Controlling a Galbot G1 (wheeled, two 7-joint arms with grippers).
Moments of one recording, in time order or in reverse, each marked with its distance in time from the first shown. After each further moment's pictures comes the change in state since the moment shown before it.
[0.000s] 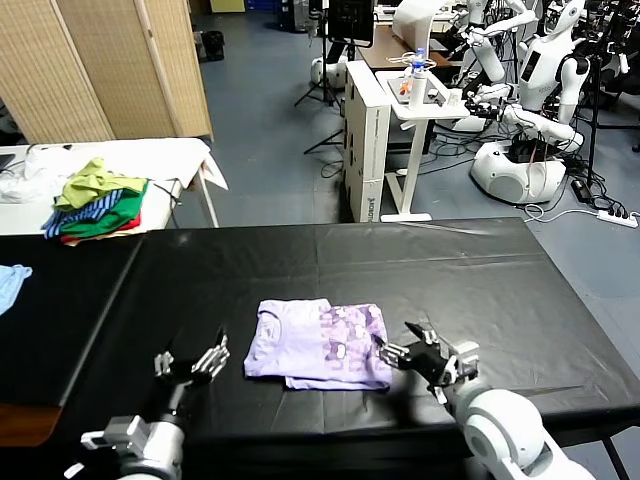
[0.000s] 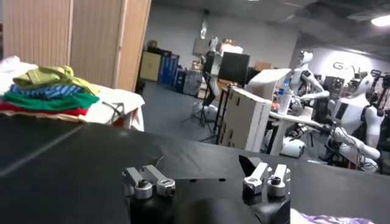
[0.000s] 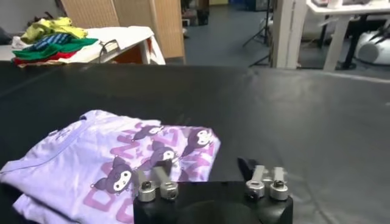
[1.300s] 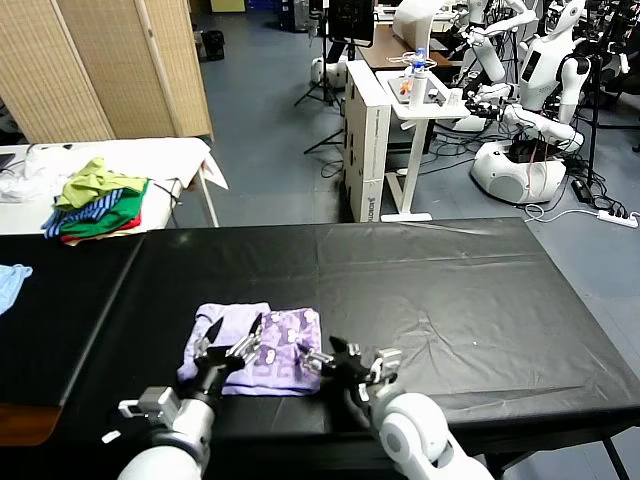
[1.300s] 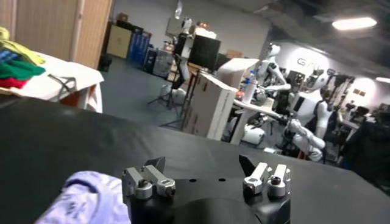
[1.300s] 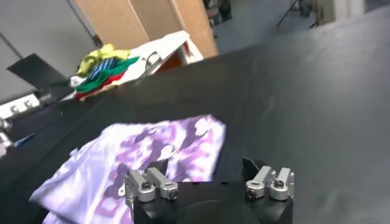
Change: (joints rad) left arm -0.131 -0.026 0.078 0.026 -0.059 0.156 0.025; right arm 0.129 0.300 -0.256 -0.208 0.064 0.054 0.033
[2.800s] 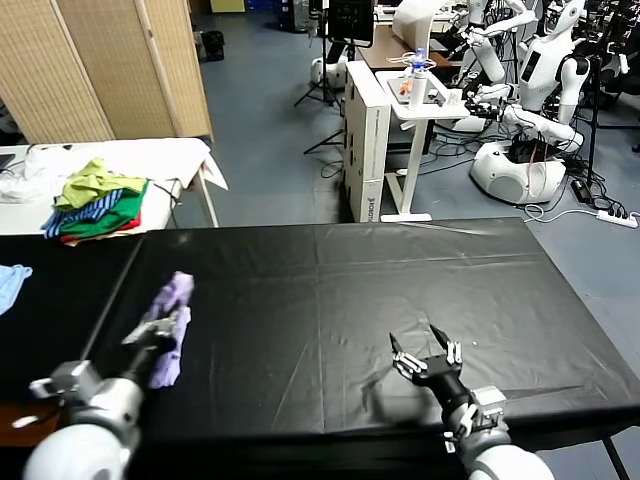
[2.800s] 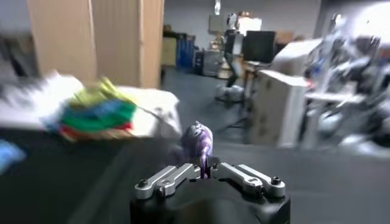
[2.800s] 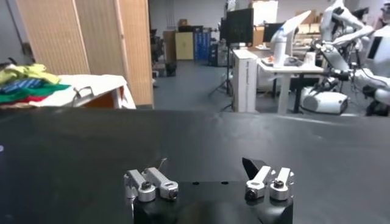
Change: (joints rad) left arm -0.034 0.226 -0.181 -0.080 -0.402 0.124 -0.197; right arm -0.406 -0.088 0.379 0.306 -0.363 0.179 -0.064
